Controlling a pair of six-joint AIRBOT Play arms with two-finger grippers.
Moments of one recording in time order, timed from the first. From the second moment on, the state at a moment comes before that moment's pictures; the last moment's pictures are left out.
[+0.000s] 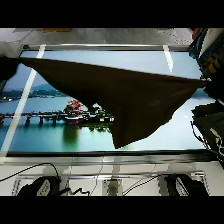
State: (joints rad) left arm 0.30 -0.82 1.19 0.88 -0.70 -1.41; right arm -0.27 -0.66 1.07 -1.39 0.82 1.65
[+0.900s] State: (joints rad) left arm 0.38 -0.43 1.22 0.89 -0.37 -1.36; right arm -0.27 -0.61 1.75 -1.13 0.99 1.46
